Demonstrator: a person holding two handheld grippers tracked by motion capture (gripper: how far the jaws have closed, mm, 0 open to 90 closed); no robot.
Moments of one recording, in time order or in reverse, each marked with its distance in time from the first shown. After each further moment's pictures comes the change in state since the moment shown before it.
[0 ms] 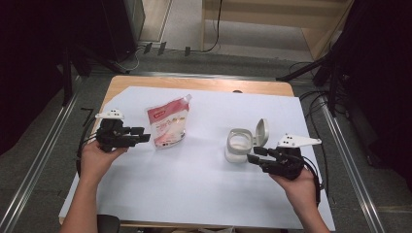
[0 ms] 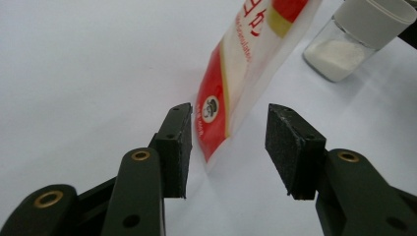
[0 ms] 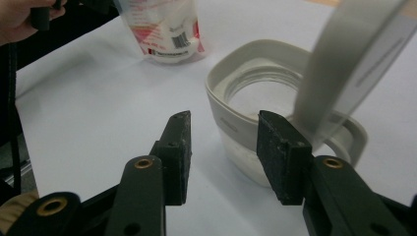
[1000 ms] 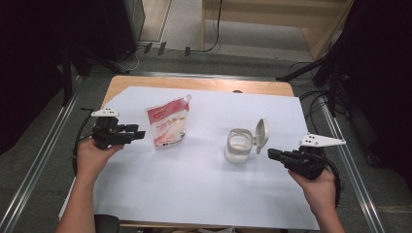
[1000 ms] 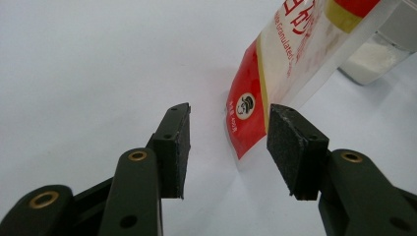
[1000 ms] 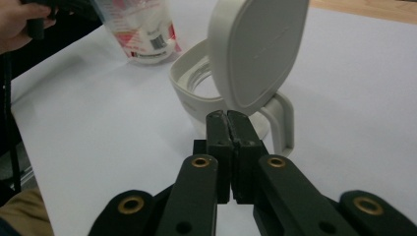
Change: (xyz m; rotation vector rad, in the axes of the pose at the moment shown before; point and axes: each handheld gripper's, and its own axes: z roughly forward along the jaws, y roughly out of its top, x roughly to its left) left arm 0.015 -0.003 -0.002 0.000 0.054 -0.013; right arm -0.022 -0.005 -0.040 -0.005 -0.035 0.066
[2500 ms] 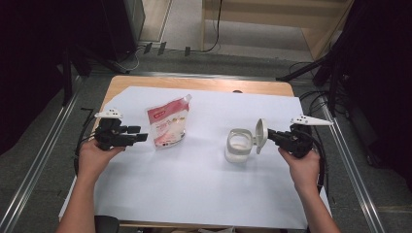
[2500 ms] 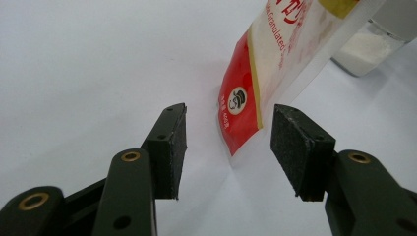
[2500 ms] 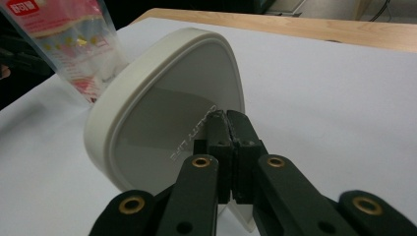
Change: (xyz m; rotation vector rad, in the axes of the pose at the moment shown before) left arm -0.004 -0.001 0.006 0.020 -0.030 0.013; right arm -0.028 0.031 0.039 -0.066 -0.078 0.091
